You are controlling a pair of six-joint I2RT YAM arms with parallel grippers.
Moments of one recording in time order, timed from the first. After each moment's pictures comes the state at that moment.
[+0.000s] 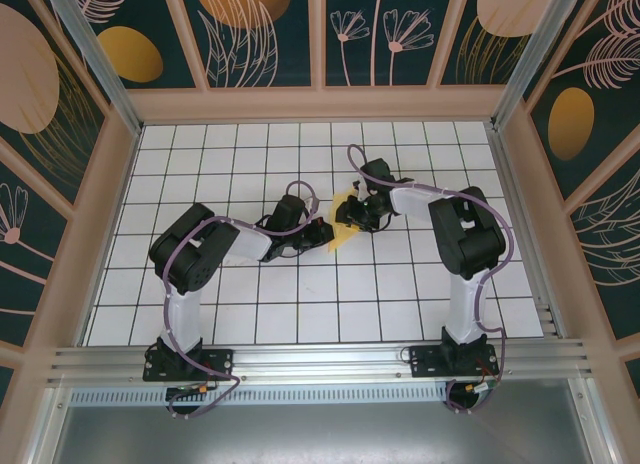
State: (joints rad) left arm -0.65 2.00 0.88 0.46 0.44 -0.91; right arm 0.44 1.99 1.21 -0.38 -0.47 0.58
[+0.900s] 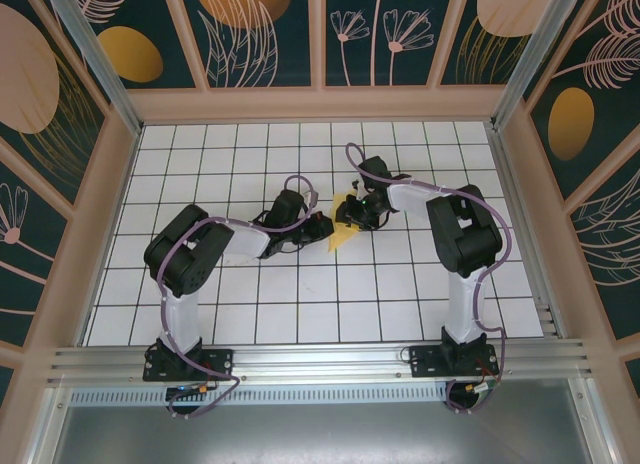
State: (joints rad) left arm -0.64 1.96 0.91 0.44 0.42 -0.90; right arm 0.44 2.03 1.27 -0.45 -0.44 0.58
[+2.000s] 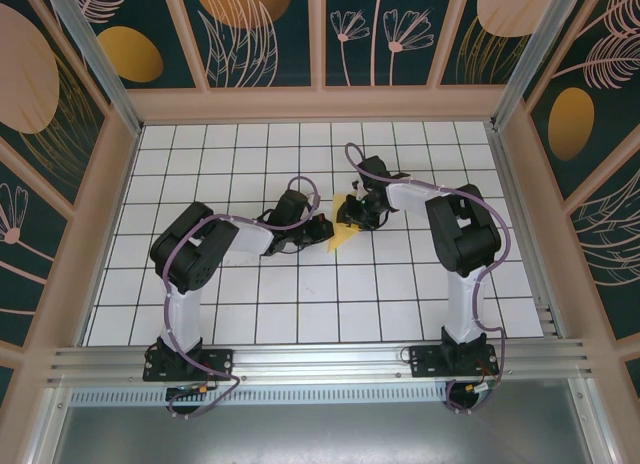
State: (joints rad) left arm -0.64 2.00 0.95 0.36 0.41 -0.86; right arm 0.45 2.04 1.28 -0.48 -0.42 0.58
